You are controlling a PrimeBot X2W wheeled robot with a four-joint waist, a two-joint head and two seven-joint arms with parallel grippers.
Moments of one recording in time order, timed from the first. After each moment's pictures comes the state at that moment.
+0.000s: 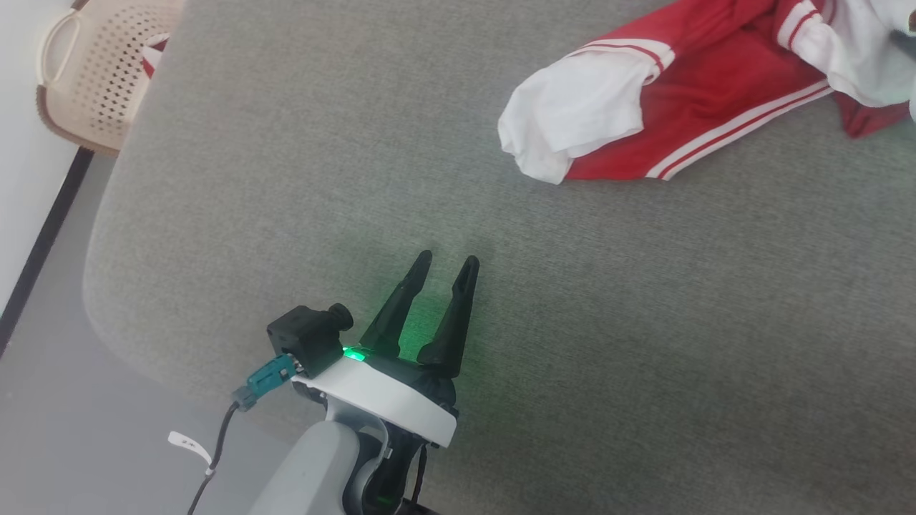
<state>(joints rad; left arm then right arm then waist) -0.30 0.05 -0.40 0.24 -0.69 -0.13 -0.26 -1.30 -0.97 1.09 0.24 0.76 0.13 0.58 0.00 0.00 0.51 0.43</state>
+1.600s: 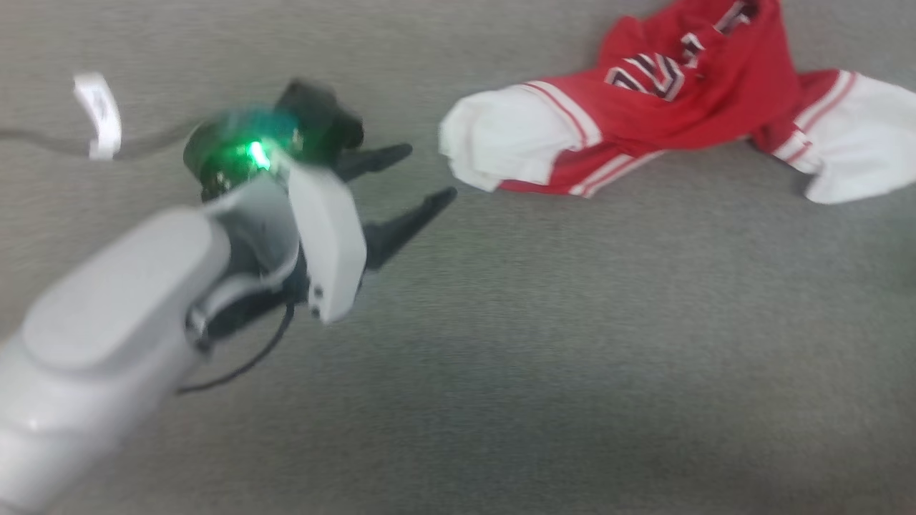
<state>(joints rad) -0.96 0.63 -0.92 0.09 -0.96 -0.13 0.28 -0.28 -0.64 -0.18 0.23 0.68 0.13 0.02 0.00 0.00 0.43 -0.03</state>
